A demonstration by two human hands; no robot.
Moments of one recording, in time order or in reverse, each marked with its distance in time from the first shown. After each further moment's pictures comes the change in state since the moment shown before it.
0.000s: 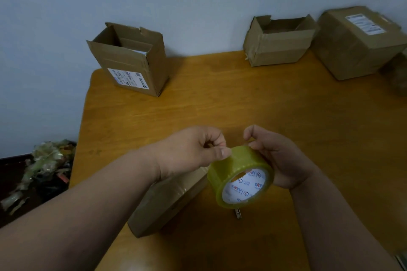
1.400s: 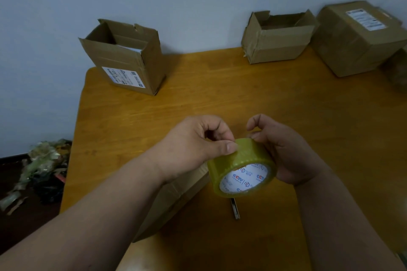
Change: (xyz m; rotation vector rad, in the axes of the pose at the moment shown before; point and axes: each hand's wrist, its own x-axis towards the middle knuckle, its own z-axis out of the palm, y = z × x) left_hand 0.008 0.009 0.009 -0.202 0.233 0.117; right_hand -0.004 -0.020 0.006 -0.058 0.070 -0.085
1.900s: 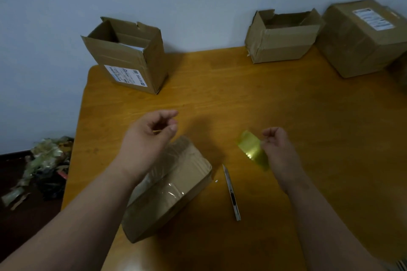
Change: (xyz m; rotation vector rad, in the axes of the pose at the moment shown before) left_hand -0.016 -0.057 -0.038 0.021 0.533 -0.145; right_hand 0.021 0.050 -0.029 -0.449 0.465 -0.117
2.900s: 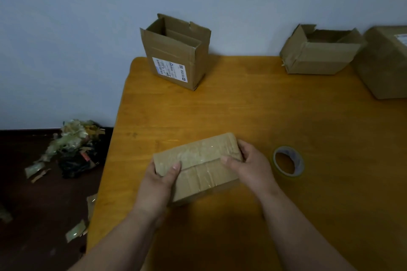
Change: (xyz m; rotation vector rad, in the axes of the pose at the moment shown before) left_hand -0.080 -0.094 -0.037 -0.399 0.209 -0.578; right_hand -0.052 -0.028 0.124 -0.295 -0.224 0.081
